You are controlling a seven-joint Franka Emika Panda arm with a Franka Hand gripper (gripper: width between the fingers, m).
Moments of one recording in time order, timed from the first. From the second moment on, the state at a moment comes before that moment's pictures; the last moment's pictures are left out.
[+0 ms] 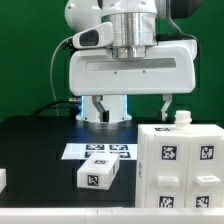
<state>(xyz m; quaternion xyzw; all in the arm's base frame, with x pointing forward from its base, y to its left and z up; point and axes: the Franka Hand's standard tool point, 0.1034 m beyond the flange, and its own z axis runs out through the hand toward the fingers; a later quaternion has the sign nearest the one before) 0.549 0.012 0.125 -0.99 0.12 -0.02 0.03</state>
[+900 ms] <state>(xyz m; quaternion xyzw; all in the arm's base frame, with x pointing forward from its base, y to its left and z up) 0.475 -0.049 0.012 -0.98 0.17 0.02 0.02</state>
